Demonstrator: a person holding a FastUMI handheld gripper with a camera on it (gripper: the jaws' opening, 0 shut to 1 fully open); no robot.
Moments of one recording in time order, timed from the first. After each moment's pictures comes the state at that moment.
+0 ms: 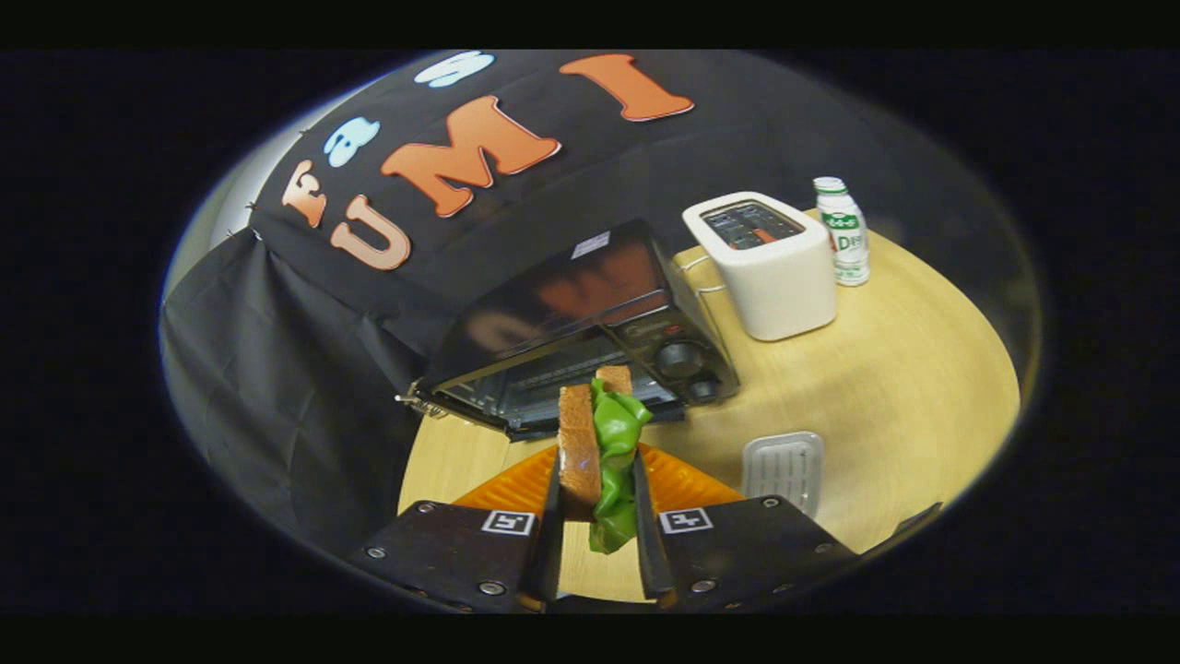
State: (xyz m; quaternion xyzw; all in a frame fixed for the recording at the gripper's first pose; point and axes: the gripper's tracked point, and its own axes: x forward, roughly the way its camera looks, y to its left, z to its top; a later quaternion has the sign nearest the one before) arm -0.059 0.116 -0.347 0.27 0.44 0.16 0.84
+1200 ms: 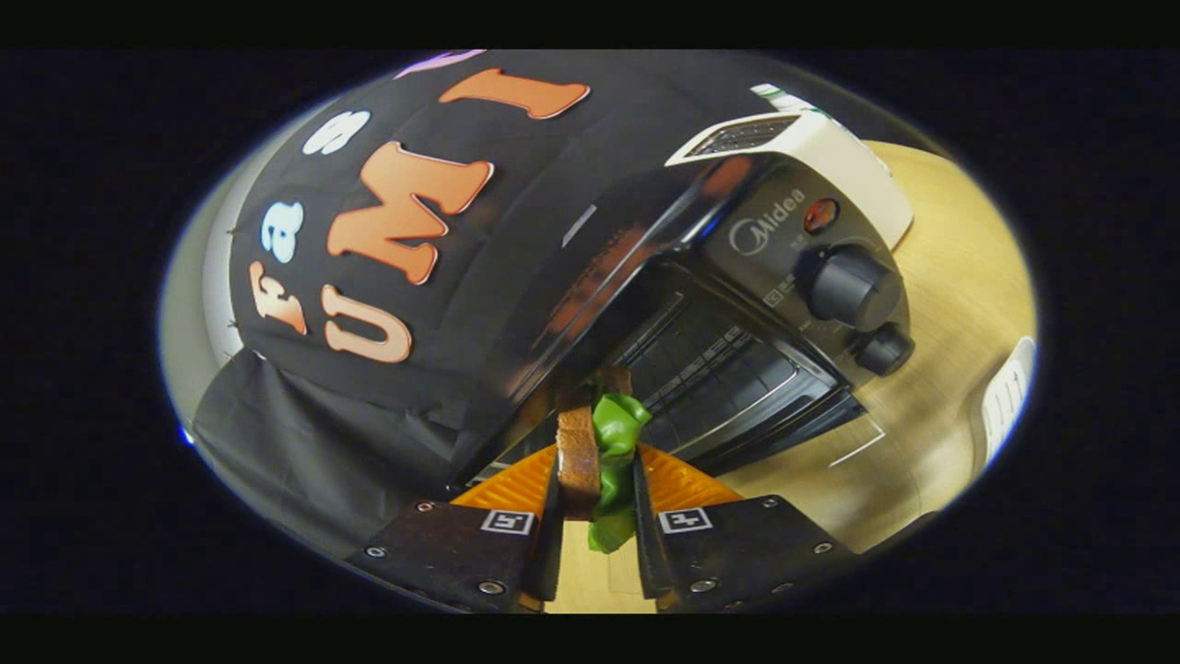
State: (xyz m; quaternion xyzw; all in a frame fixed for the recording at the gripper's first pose) arm 0.031 0.213 -0.406 0.50 0.36 0.09 0.78
